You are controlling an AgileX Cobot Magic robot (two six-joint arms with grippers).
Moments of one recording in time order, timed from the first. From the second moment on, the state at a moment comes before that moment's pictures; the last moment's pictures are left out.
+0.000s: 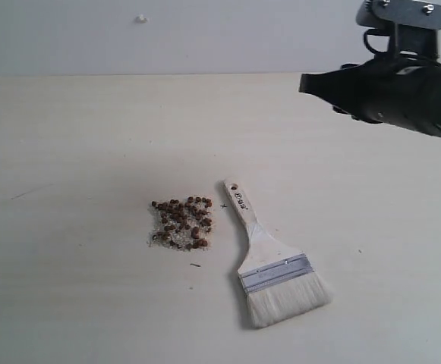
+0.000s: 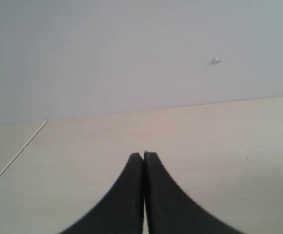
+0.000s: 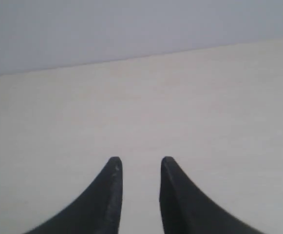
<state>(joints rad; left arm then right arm) -0.14 0.01 0.00 0.00 0.14 0.10 0.41 1.56 -0.73 0.84 -0.32 -0.44</state>
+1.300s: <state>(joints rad) -0.14 0.01 0.00 0.00 0.14 0.10 0.41 1.22 -0.20 -0.06 -0.75 0.03</state>
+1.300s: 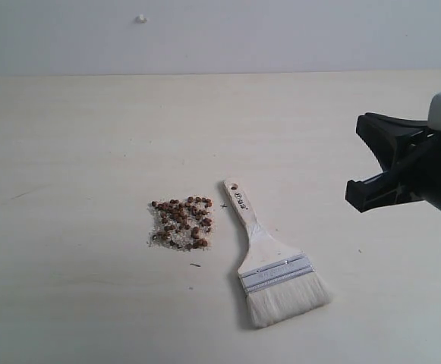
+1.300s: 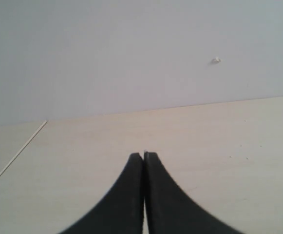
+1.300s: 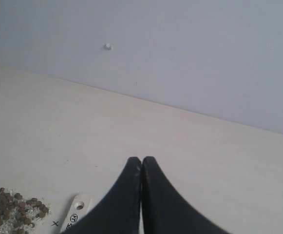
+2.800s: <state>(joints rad) -0.14 0.01 0.00 0.00 0.14 0.10 -0.13 0.01 -0.02 0.01 0.22 0.01</state>
